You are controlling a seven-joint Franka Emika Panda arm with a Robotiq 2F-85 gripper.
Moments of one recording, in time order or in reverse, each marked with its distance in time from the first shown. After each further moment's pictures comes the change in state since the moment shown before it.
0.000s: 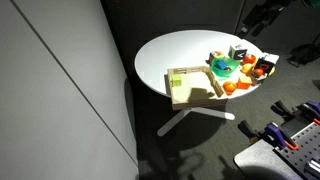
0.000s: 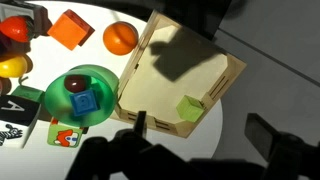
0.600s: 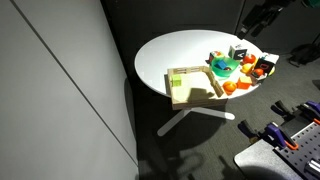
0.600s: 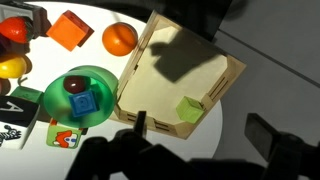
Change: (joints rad) arm -0.002 0.004 0.010 0.000 0.000 0.000 0.006
